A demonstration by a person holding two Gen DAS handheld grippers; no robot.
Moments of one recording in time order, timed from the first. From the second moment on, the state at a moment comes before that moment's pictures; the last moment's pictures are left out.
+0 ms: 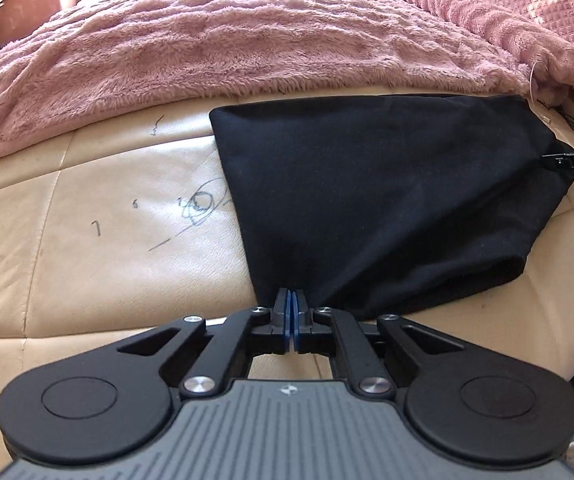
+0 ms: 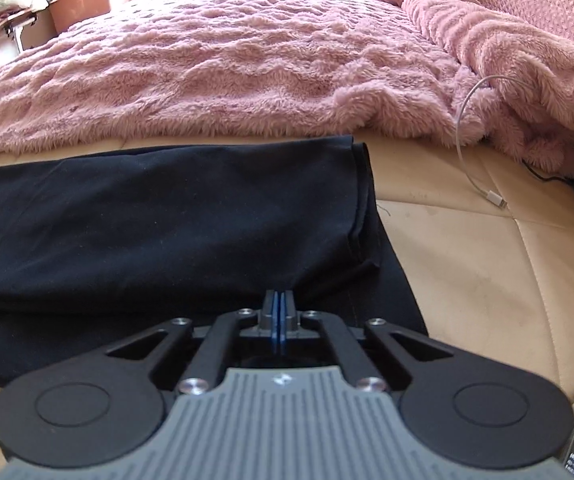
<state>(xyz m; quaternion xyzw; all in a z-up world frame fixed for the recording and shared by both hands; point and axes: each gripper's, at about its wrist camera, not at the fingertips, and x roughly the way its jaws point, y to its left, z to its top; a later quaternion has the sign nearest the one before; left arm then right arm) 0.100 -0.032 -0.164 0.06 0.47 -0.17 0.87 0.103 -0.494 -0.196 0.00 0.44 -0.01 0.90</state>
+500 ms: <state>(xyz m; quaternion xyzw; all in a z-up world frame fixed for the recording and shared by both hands) 0.101 -0.047 -0.135 0.04 0.43 -0.18 0.88 0.060 -0.341 -0.153 0.08 0.43 0.13 0.89</state>
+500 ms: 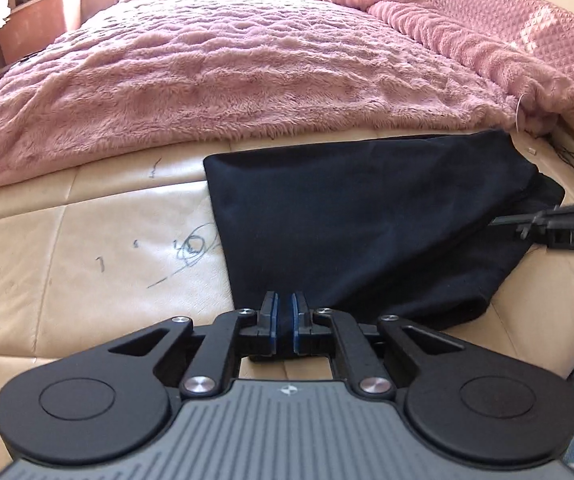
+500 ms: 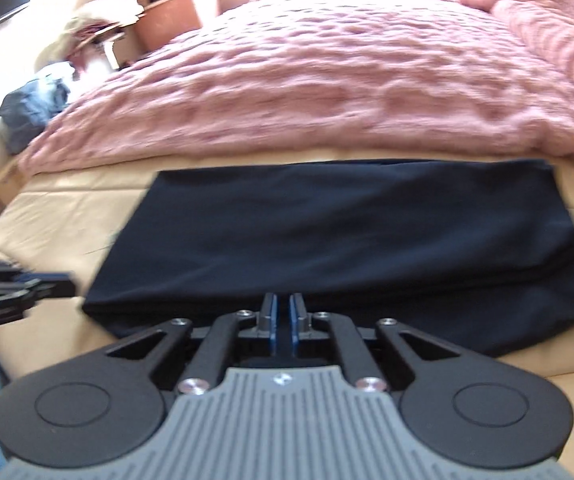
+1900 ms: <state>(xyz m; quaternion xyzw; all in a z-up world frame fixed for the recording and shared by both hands) 0.168 -0.098 -0.156 -0.03 0.48 -0.15 0.86 0.018 -0.585 -0.223 0.53 0.31 -0.12 0.78</state>
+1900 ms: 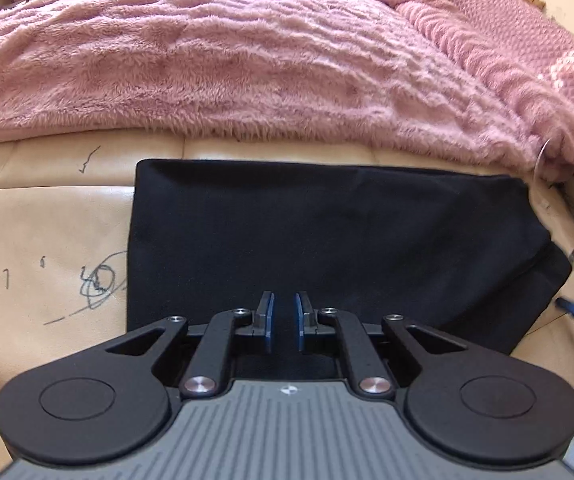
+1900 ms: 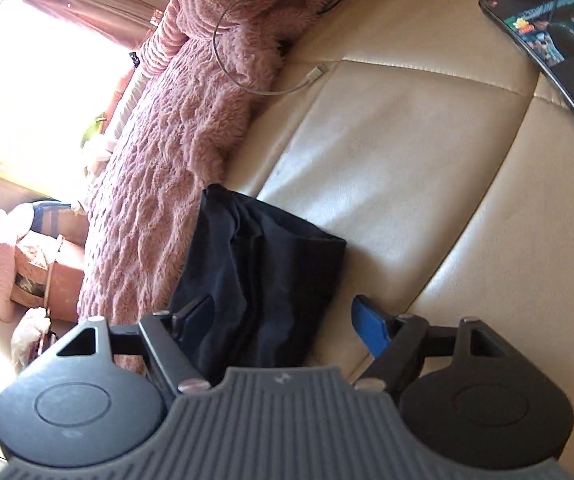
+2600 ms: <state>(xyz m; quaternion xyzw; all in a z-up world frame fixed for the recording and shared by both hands) 0.182 -0.062 -0.167 0.10 0.48 -0.08 0.87 0.045 -0.531 -0.229 0.52 0.32 -0.17 0.77</state>
